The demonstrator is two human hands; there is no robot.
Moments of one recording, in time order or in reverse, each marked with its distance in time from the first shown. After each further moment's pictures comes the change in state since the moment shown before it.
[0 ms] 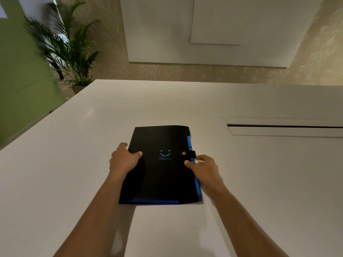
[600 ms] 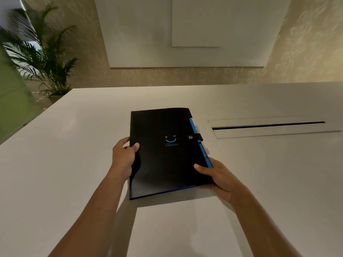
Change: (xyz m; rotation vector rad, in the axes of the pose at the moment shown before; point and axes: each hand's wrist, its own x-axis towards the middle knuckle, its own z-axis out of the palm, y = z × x) left_hand 0.034 0.056 0.046 -0.744 -0.139 -0.030; right_hand 0.013 0.006 -0.079 0.500 -0.301 0.013
